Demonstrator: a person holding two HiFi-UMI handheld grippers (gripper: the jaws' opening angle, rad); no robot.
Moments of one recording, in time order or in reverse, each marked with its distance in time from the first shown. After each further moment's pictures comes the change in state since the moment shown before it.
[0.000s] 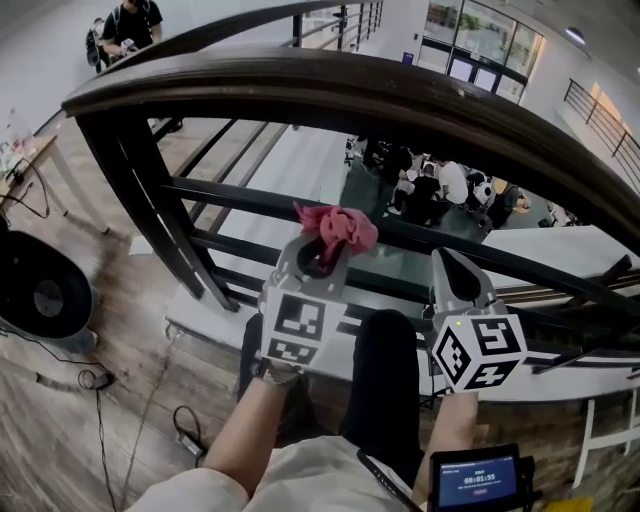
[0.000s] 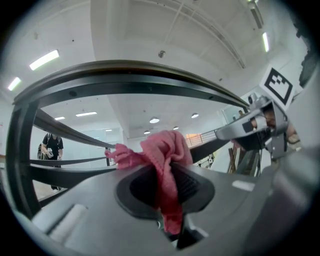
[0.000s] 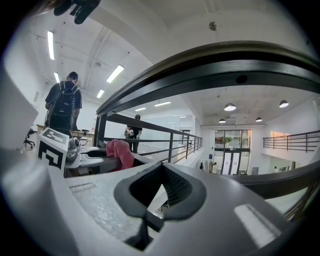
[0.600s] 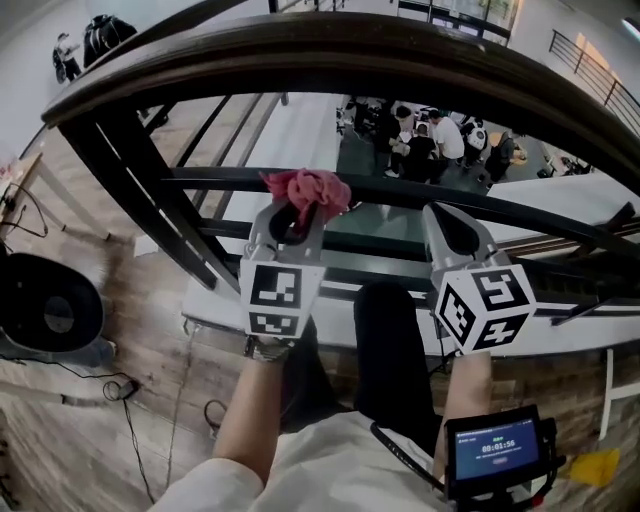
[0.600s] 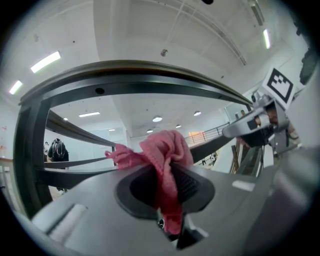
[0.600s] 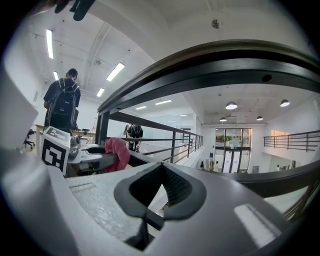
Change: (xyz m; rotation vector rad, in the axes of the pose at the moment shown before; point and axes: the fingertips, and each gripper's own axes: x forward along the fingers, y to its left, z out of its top) left arm -0.025 0.062 -0.014 0.010 0.018 0.030; right arm 0.022 0.042 0.004 -0.001 0.013 0.002
